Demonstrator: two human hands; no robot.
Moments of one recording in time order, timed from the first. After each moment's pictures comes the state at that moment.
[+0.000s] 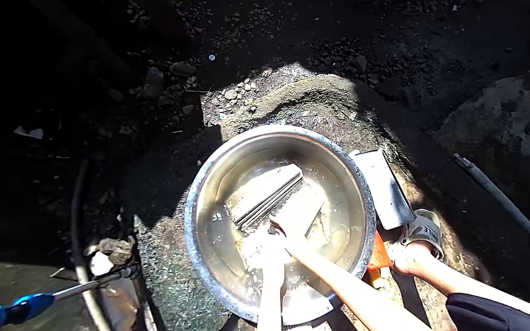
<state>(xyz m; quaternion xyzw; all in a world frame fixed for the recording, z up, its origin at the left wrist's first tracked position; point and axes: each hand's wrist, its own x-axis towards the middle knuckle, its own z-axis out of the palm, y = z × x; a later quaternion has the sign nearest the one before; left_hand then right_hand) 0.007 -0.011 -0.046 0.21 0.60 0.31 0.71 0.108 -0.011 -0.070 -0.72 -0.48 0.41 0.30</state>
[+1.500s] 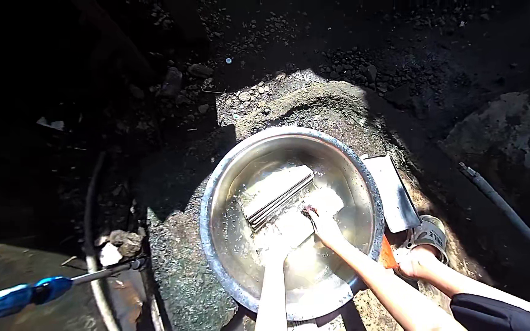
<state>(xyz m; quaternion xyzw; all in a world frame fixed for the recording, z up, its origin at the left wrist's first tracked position) 0.013 0.035 -0.088 0.05 0.56 0.24 0.79 0.172 -0.036 -0.089 -0.78 -0.53 0.33 0.08</state>
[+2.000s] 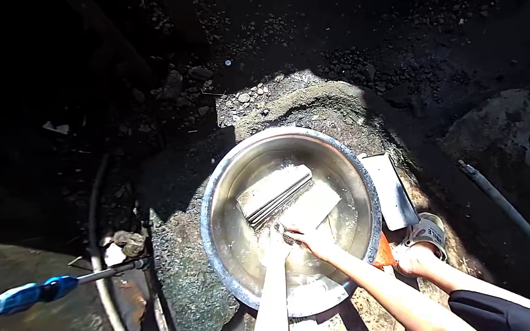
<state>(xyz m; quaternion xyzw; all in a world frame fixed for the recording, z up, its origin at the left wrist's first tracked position) 0.020 0.031 -0.095 0.07 0.56 0.22 0.79 0.148 -0.050 -0.087 -0.61 -0.65 0.41 0.20</state>
